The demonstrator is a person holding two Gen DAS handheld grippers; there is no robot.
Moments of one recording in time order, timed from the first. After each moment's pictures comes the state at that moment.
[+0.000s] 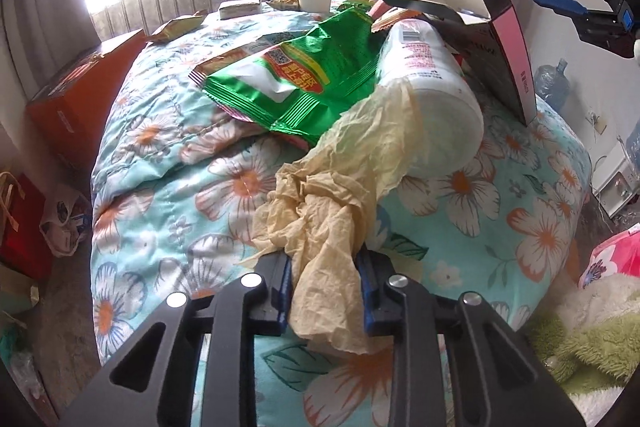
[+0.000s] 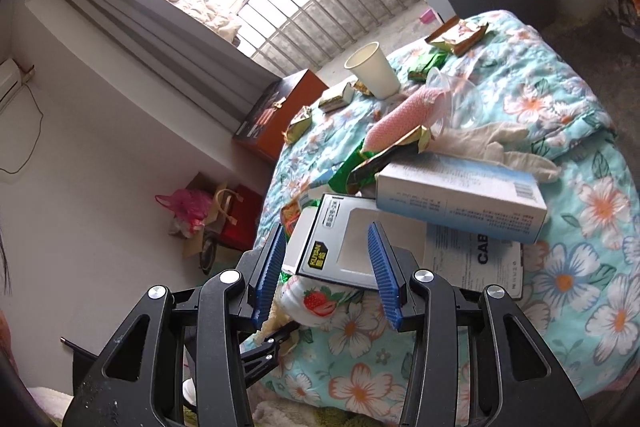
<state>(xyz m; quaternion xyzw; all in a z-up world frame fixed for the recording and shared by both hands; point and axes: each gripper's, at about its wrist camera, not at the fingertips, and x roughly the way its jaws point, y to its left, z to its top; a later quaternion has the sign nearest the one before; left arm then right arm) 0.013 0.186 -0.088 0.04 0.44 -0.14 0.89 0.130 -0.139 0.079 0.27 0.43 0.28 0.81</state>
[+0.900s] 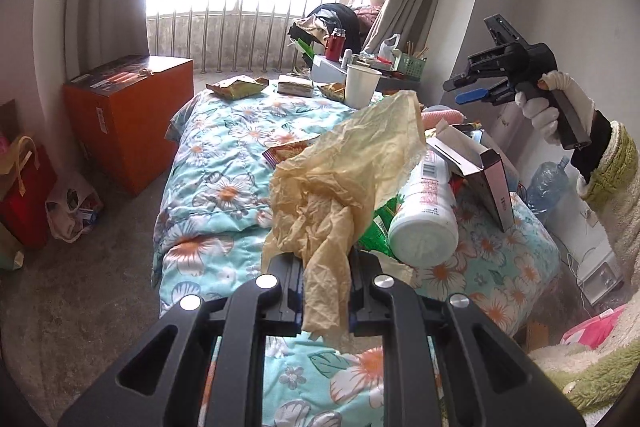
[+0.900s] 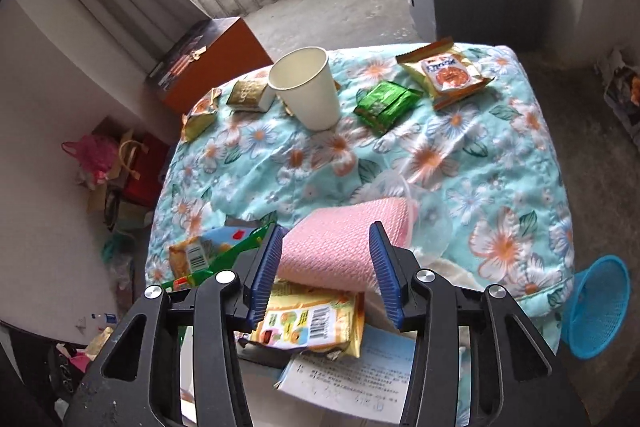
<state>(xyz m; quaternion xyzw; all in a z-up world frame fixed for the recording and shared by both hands) -0.016 0.236 -0.016 -0.07 0.33 -0.10 0.94 0.290 -0.099 0.066 0.09 0.56 0.21 0.80</state>
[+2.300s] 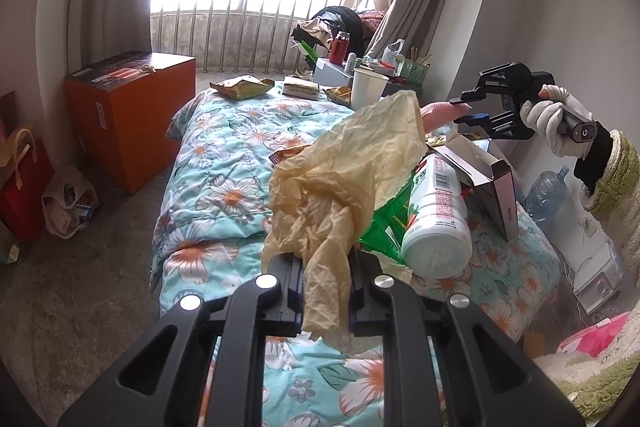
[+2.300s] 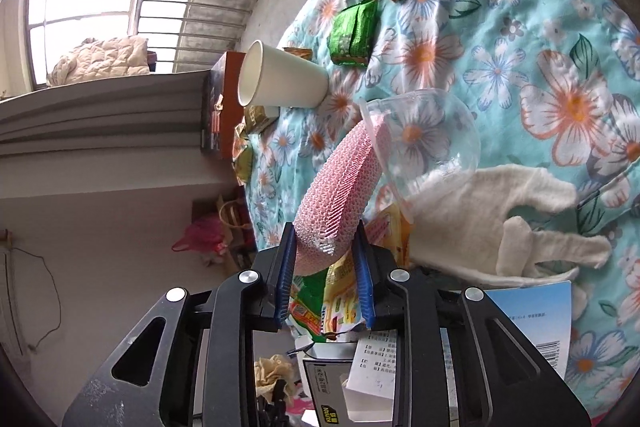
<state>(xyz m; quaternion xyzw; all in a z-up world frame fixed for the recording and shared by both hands) -0.012 0.240 -0.018 -0.08 0.33 -0.10 0.94 0.302 -0.165 0.015 0.42 0.61 0.20 0.64</state>
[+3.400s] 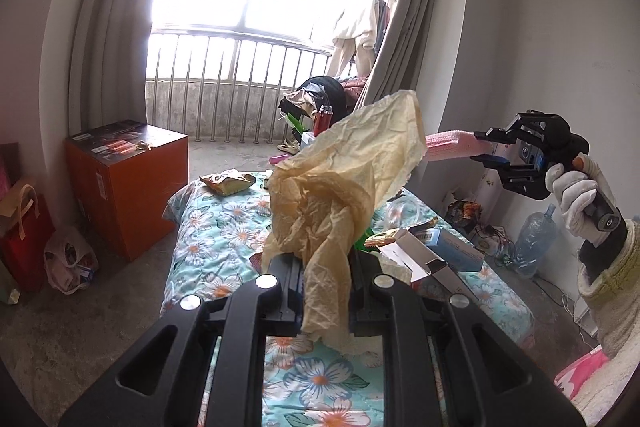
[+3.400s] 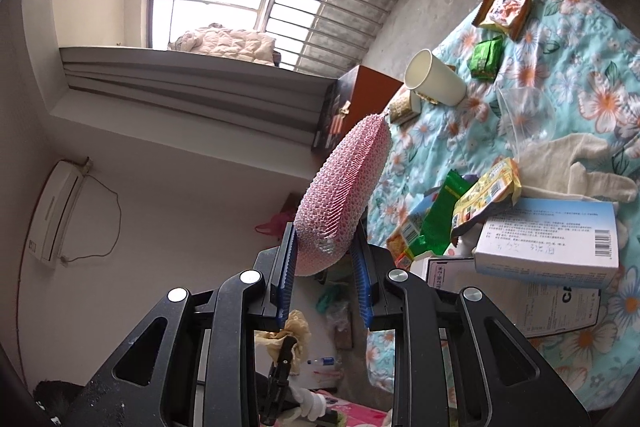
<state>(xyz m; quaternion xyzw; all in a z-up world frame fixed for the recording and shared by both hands) -0.033 0.227 0.070 -0.08 0.20 -0.11 0.97 0.202 -0.177 0.106 0.45 0.46 0.35 0.68</state>
